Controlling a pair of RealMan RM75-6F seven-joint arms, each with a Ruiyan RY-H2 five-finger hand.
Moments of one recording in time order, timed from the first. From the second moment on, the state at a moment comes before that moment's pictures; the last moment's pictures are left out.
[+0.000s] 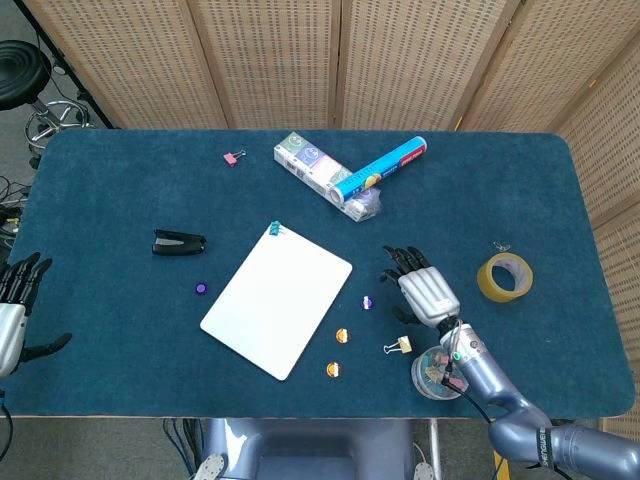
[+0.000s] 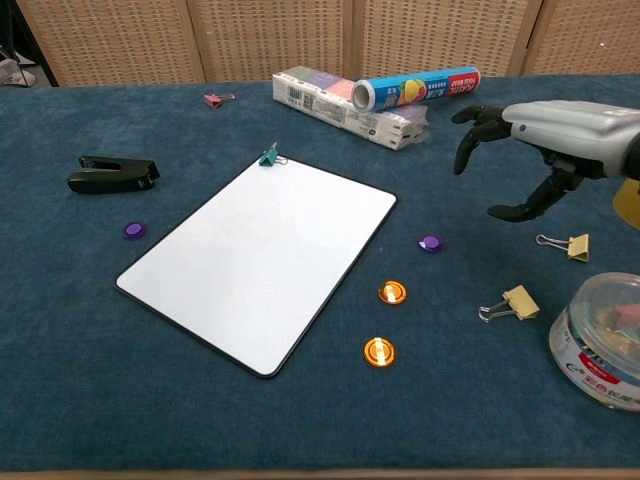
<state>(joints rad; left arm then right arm) -0.13 -1.06 -0.07 -1.67 1.46 1.46 0.01 0.60 -1.43 0.20 -1.56 -1.27 0.92 -0.29</state>
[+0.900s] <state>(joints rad) -0.13 -1.06 -0.07 -1.68 1.44 1.45 0.03 0.69 -1.60 0.16 -1.34 -1.24 0.83 -0.19</state>
